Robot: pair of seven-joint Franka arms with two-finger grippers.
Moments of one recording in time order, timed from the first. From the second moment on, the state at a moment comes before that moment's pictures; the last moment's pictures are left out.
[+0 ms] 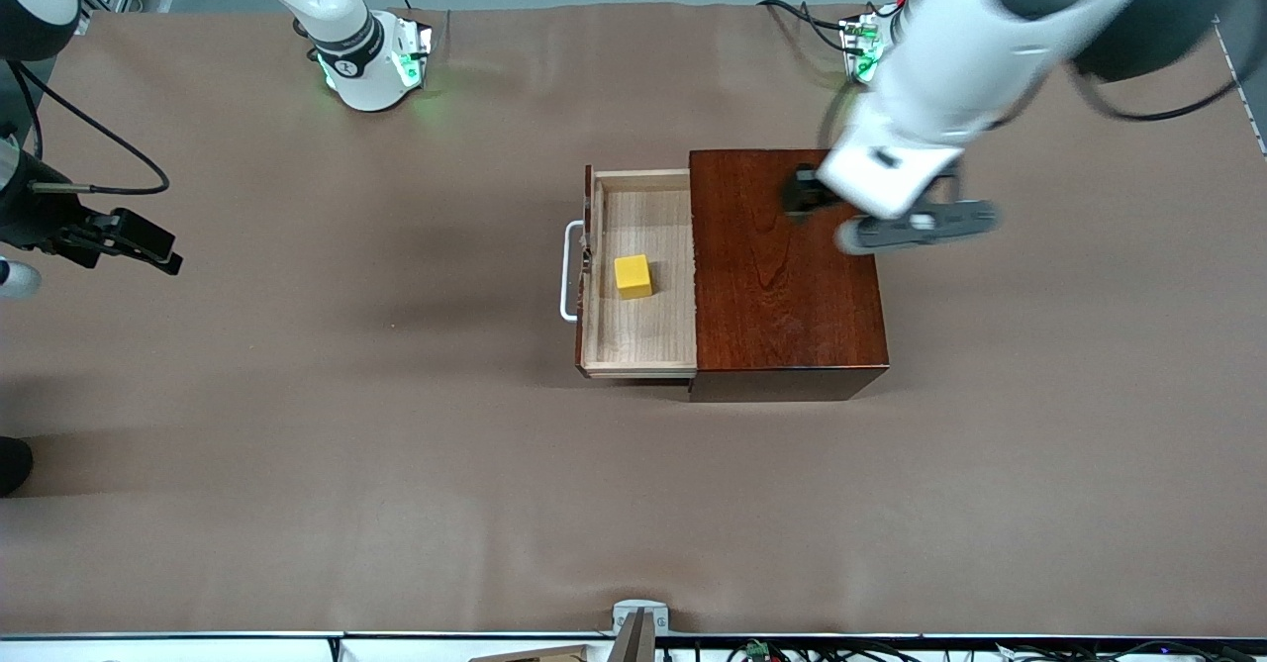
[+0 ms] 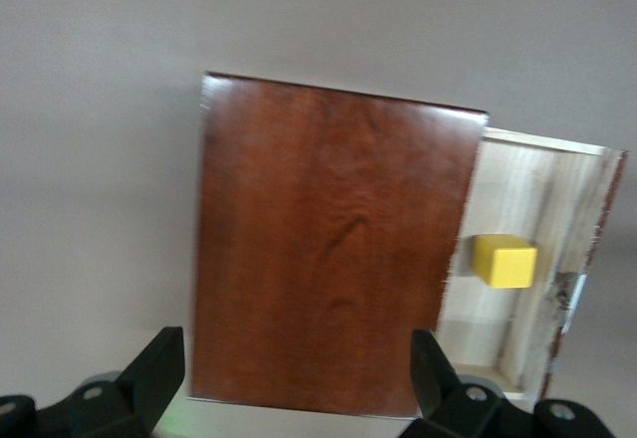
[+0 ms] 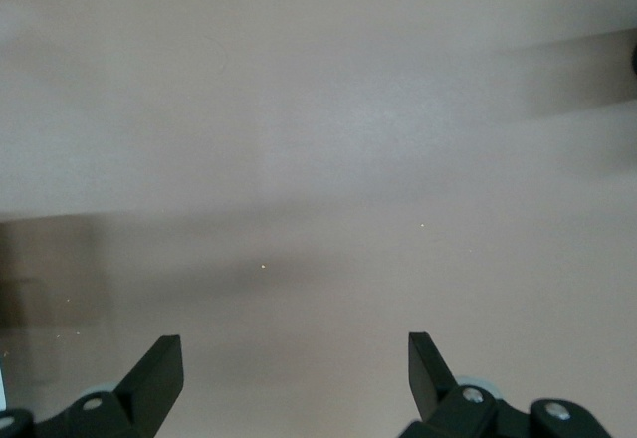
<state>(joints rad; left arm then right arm) -0.36 0.20 -0.06 -1.32 -0.06 1.48 -0.53 -0.01 0.08 0.01 -1.56 0.02 1.66 0.10</state>
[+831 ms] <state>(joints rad) -0.07 0.04 0.00 -1.51 -0.05 1.46 -0.11 0.23 0.25 0.02 -1.55 0.02 1.79 0.11</state>
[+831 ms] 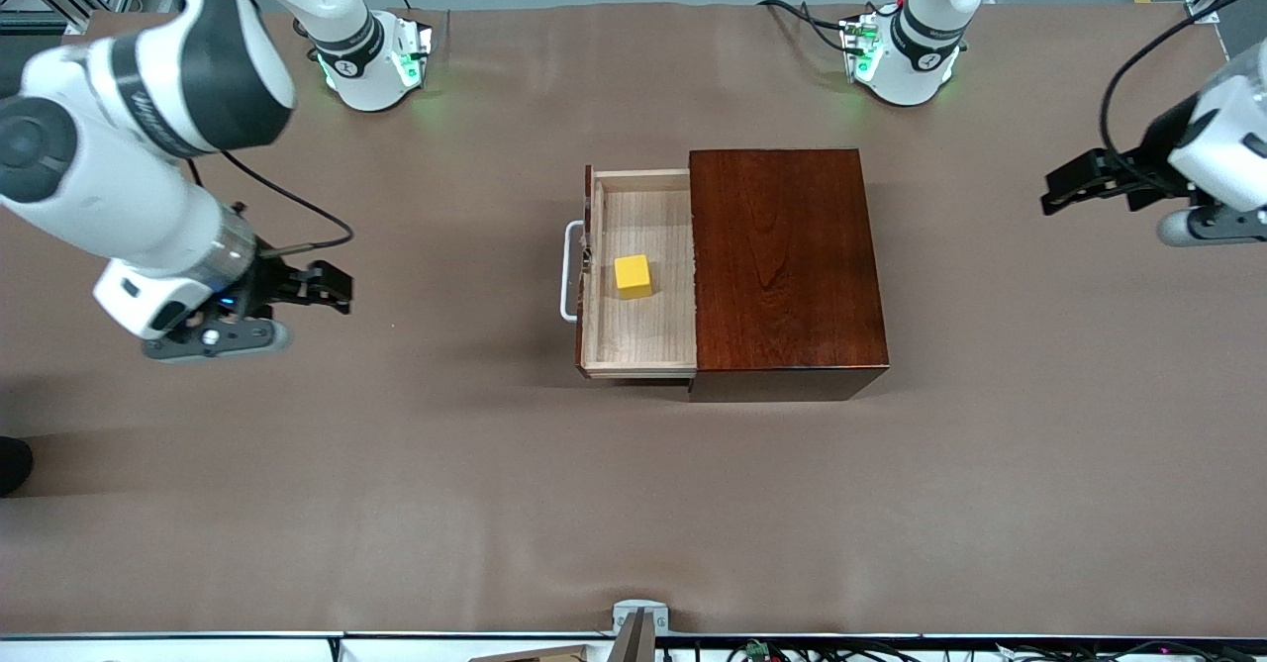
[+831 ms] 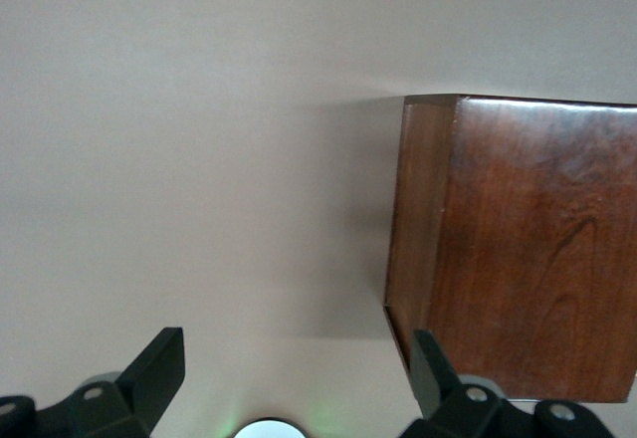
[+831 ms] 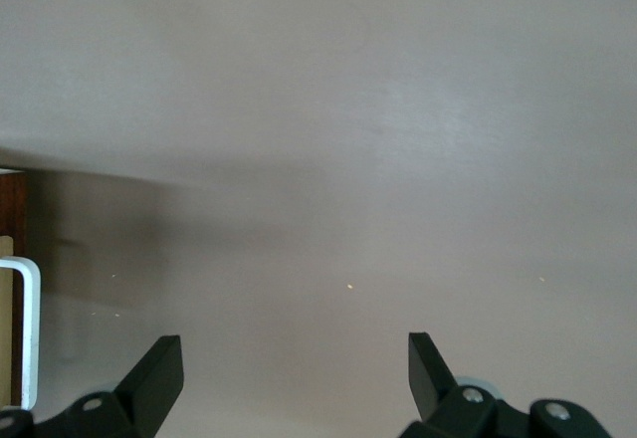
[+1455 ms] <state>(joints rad) -0.07 0.04 0.01 -1.52 -0.05 1.47 -0.10 0.47 0.27 0.04 -1.53 0.02 1.83 -0.03</state>
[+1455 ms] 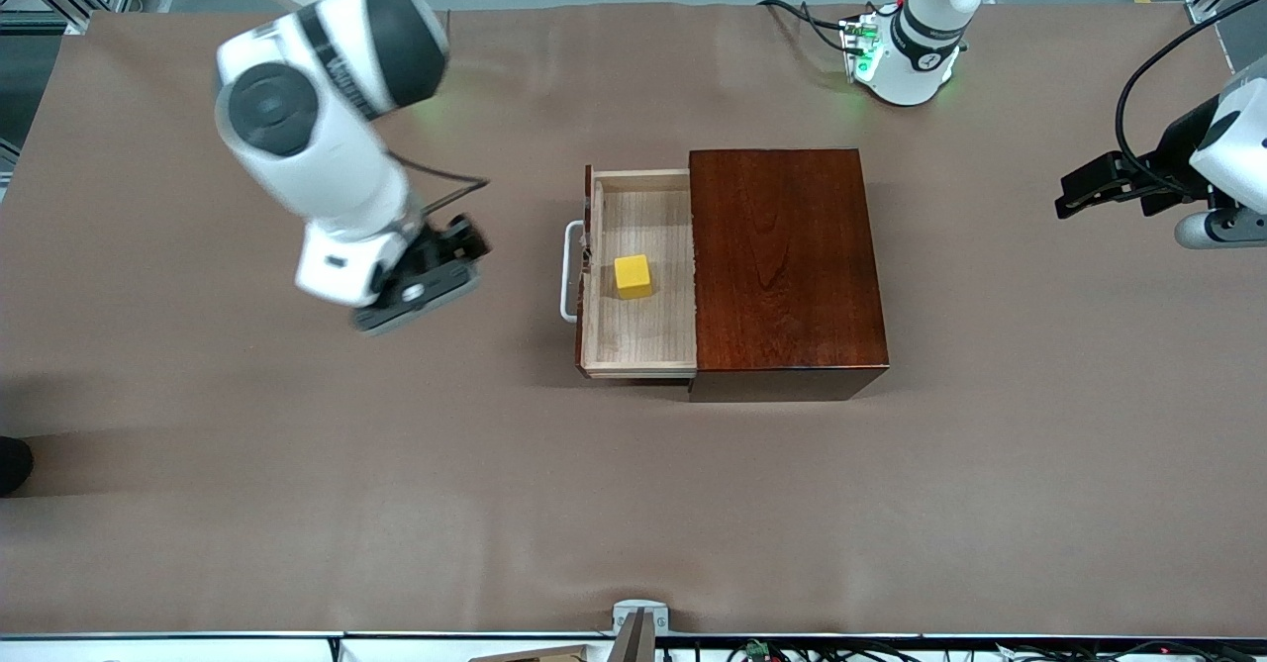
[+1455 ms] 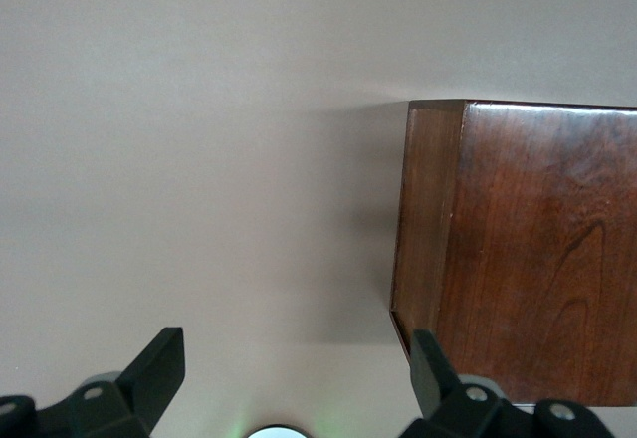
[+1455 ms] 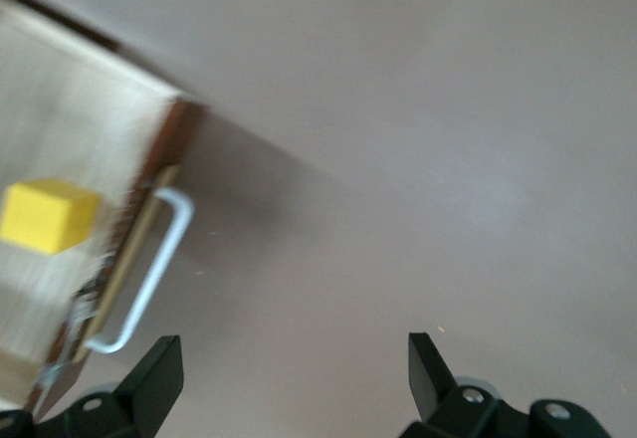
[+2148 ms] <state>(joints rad) -0.07 0.04 0.01 -1.52 -0.05 1.49 -0.10 0.65 0.39 0.04 -1.53 0.02 2.09 -0.47</state>
